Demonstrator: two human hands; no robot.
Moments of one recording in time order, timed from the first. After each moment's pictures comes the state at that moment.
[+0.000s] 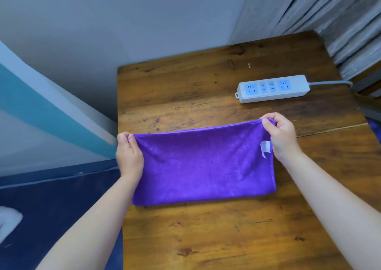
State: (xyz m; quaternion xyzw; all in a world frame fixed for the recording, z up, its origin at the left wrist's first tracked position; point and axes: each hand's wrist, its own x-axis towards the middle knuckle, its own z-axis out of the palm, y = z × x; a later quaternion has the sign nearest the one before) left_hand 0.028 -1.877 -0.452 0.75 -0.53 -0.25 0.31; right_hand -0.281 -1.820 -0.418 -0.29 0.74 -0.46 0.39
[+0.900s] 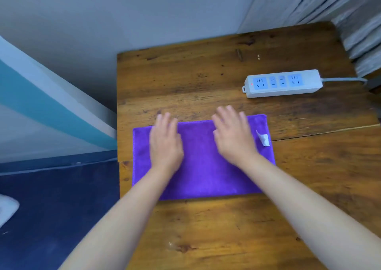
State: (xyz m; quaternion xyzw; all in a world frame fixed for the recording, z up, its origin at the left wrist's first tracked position) left_hand -0.031 -1.866 -0.459 0.61 -0.77 -0.15 0.12; right_hand -0.204 -1.841 -0.440 -0.70 0.70 -0.07 0.13
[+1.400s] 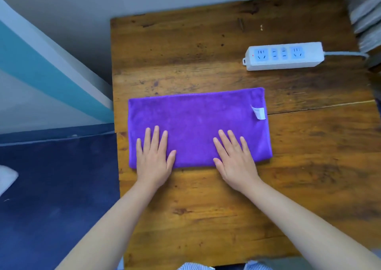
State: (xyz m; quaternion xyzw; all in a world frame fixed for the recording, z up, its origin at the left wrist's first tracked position) left_hand 0.022 -1.785 -0.471 0.62 -0.76 -0.17 -0.07; right_hand -0.188 -1.736 -0.449 -0.73 0.67 0.07 0.14
